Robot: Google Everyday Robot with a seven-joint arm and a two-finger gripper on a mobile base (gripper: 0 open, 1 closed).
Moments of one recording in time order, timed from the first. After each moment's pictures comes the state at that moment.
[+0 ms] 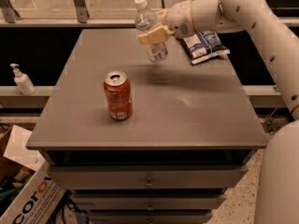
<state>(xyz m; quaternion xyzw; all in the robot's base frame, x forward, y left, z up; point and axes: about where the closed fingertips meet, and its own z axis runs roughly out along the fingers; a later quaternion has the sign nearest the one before) 0.716 -0.005 0.945 -0.55 0.60 0.29 0.49</state>
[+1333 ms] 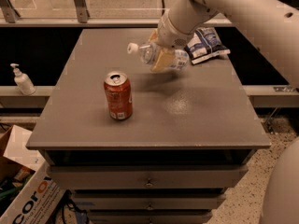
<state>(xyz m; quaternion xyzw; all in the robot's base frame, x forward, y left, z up) 0.666 -0.029 0.881 -0.76 0.58 0.02 0.28</state>
